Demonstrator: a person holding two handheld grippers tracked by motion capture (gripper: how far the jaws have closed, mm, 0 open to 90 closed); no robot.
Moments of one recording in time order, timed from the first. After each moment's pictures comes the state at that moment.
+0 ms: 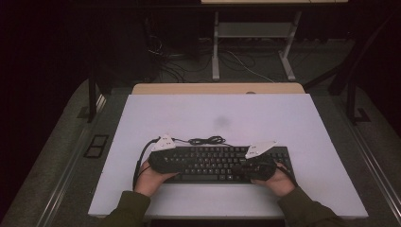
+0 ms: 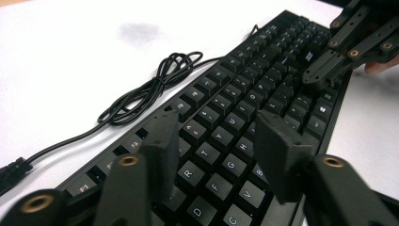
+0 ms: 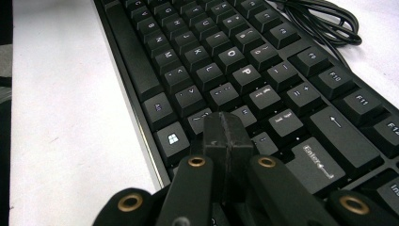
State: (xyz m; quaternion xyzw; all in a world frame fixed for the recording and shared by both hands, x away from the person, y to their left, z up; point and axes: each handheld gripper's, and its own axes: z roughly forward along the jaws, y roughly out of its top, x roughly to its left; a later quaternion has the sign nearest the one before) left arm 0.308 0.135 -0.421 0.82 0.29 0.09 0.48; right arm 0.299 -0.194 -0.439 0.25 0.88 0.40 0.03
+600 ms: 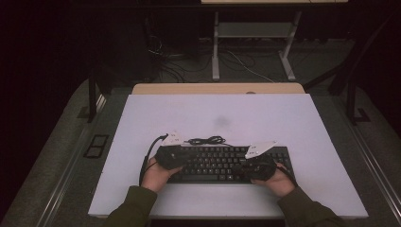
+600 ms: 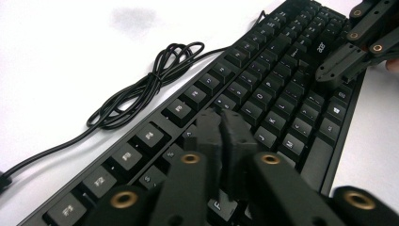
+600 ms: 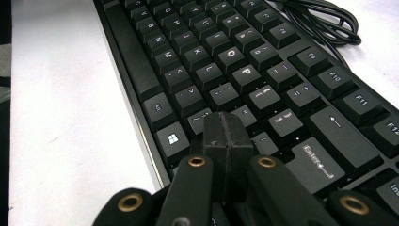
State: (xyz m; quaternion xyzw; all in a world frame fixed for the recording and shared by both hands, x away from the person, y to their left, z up) left arm 0.322 0.117 -0.422 0.84 0.30 0.07 0.45; right arm 0.299 -0.194 -0.439 0.25 0.88 0.40 0.03
